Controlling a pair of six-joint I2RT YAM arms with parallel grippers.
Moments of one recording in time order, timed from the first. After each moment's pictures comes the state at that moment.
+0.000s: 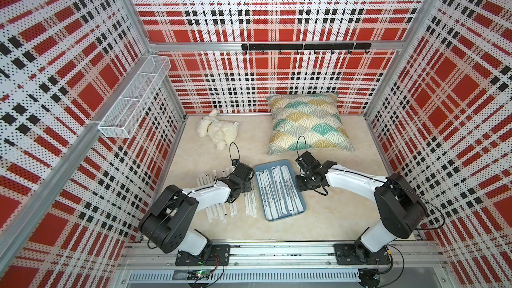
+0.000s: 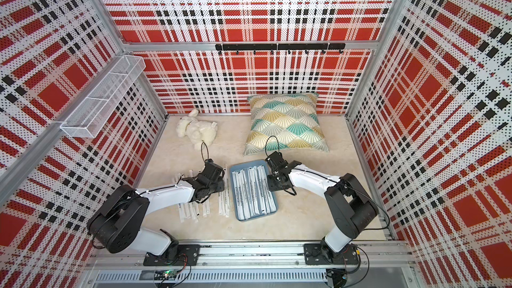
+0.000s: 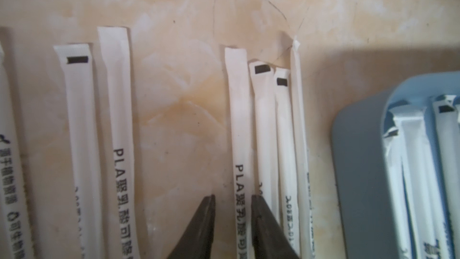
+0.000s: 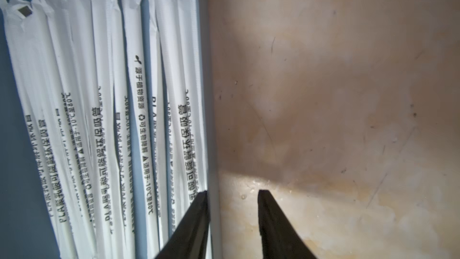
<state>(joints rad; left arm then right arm) -0.56 1.49 0.61 -0.17 -0.26 -0.66 0.65 1.60 0.95 -0.55 -0.01 0.47</state>
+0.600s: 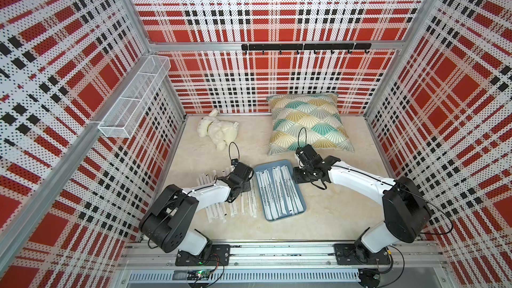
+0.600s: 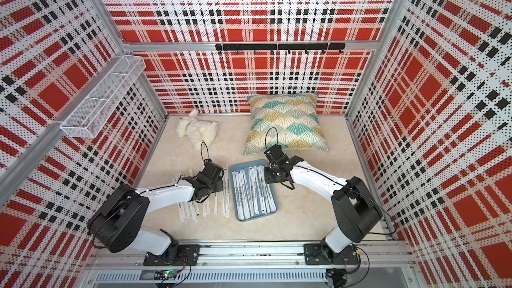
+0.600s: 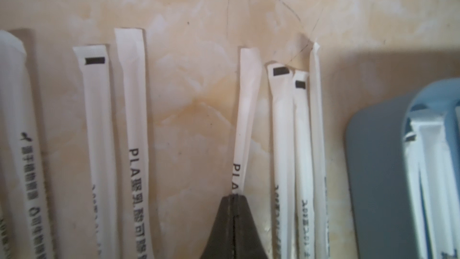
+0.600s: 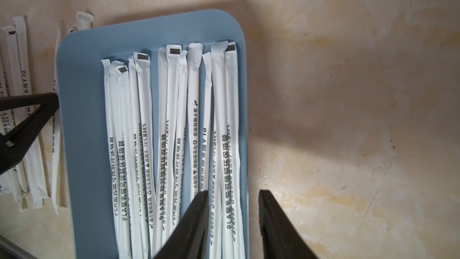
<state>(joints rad) -0.54 1.48 0.63 -0.23 -0.28 -0.66 0.65 1.57 1.04 -0.55 -0.02 0.48</state>
